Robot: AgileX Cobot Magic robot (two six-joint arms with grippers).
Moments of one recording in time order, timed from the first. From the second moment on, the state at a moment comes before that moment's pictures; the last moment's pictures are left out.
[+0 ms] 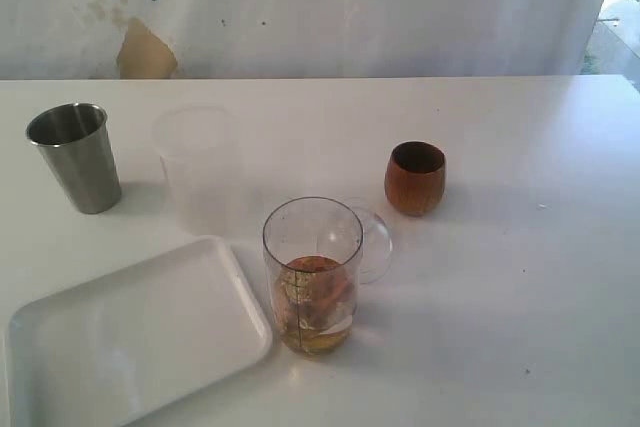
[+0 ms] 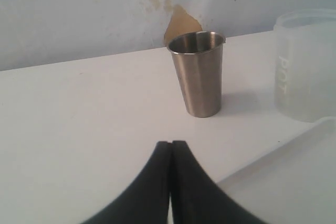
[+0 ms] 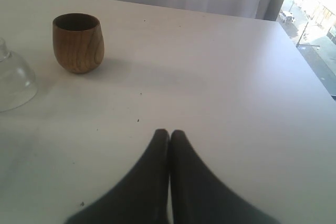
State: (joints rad) left arm 0.00 0.01 0.00 -0.04 0.29 0.18; right arm -0.06 0.01 0.00 -0.03 0.34 -0.07
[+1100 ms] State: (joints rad) left arm 0.00 0.01 0.00 -0.04 0.27 0.18; right arm -0.06 0.00 0.00 -0.13 -0.52 0.21
